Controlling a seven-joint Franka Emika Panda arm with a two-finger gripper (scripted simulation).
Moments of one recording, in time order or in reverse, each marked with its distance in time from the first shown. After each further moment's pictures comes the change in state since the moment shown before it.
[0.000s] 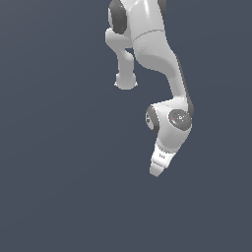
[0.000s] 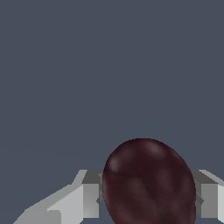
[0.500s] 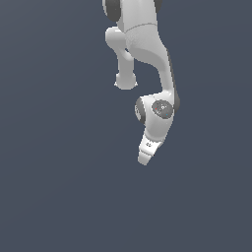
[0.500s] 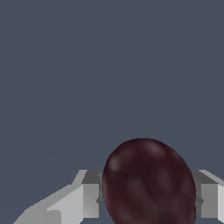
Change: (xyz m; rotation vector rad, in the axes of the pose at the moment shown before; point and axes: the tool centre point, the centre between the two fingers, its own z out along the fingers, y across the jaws) arm -0.059 -0.020 0.004 -0.001 0.000 0.000
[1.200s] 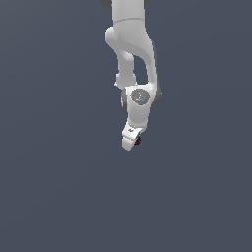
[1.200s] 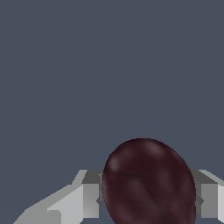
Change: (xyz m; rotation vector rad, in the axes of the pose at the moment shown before) arm -0.094 -0.028 0.007 -0.001 0.000 0.001
